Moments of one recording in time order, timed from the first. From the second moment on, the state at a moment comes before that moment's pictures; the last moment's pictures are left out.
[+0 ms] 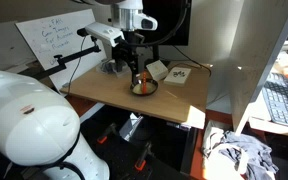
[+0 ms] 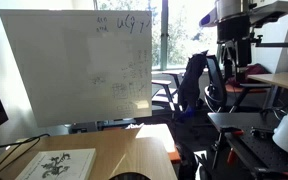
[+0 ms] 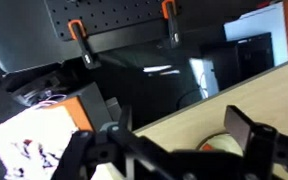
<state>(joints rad) -0.06 -0.76 -0.07 -2.77 0.10 1.91 0.08</state>
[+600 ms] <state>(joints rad) -0.06 -0.72 -0.07 -2.77 0.15 1.97 0.08</state>
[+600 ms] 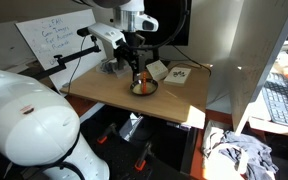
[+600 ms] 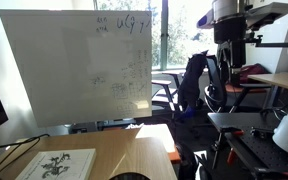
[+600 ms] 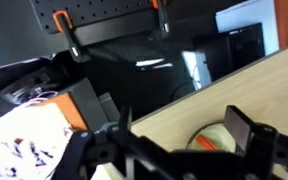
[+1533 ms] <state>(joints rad) 0.03 0.33 -0.05 -2.22 0.73 2.39 -0.22</state>
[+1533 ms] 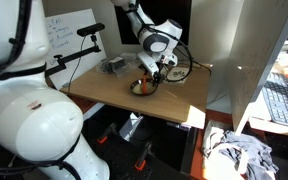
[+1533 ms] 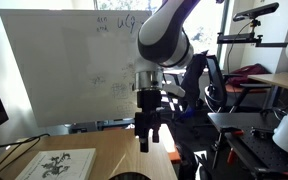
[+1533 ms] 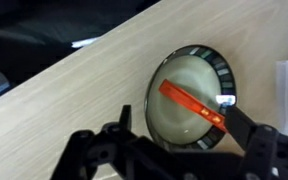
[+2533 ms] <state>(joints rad) -0.13 0.78 0.10 -1.85 0.66 2.27 -0.26</state>
